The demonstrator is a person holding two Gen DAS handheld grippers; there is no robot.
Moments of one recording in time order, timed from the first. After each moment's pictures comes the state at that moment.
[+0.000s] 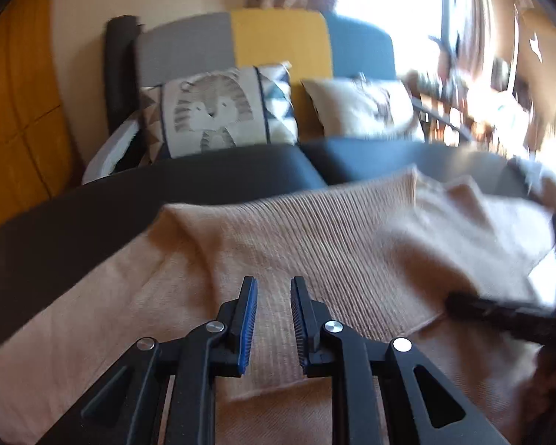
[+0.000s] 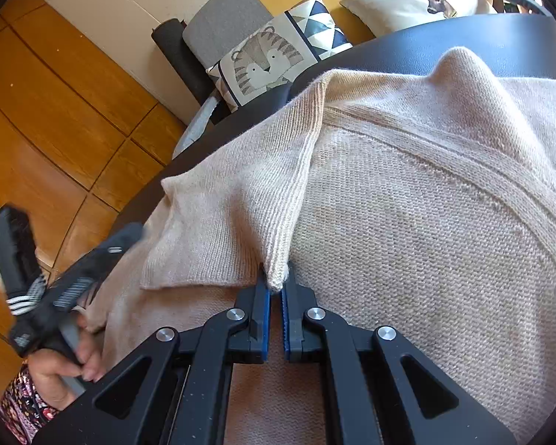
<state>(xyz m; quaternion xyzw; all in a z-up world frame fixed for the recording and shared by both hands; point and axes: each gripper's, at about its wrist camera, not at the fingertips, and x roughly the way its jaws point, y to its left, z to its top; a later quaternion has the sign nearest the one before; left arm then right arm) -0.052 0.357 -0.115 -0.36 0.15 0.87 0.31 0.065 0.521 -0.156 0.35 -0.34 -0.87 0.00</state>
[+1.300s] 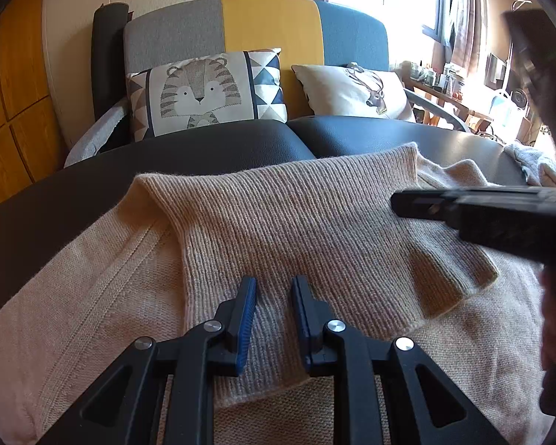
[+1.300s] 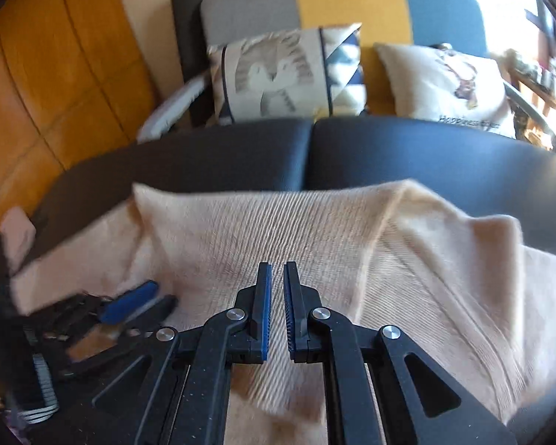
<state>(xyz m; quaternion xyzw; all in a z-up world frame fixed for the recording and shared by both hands) -0.058 0.357 -0.137 -0.37 0.13 0.86 0.32 -0.028 0.484 -0.115 0.42 -0.13 -0.90 -0.08</state>
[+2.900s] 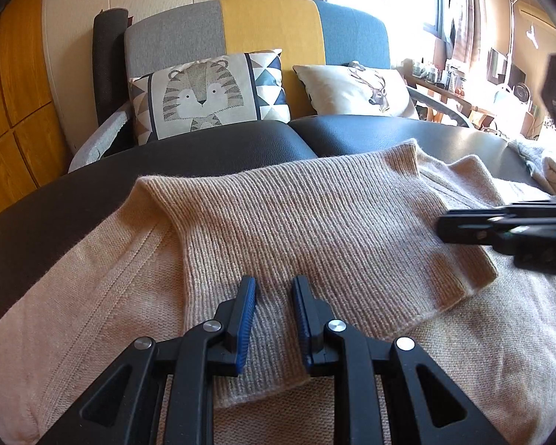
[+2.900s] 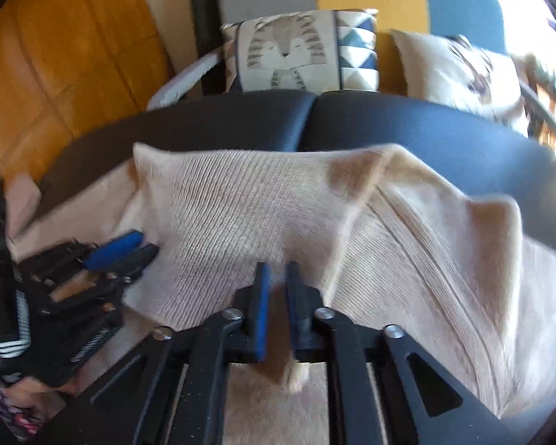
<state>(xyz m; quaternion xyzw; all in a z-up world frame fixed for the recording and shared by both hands) -0.055 0.361 -0.137 -0.36 0.14 0.87 0.31 0.011 0.506 -0.114 0.43 -0.15 -0.89 -0.05</state>
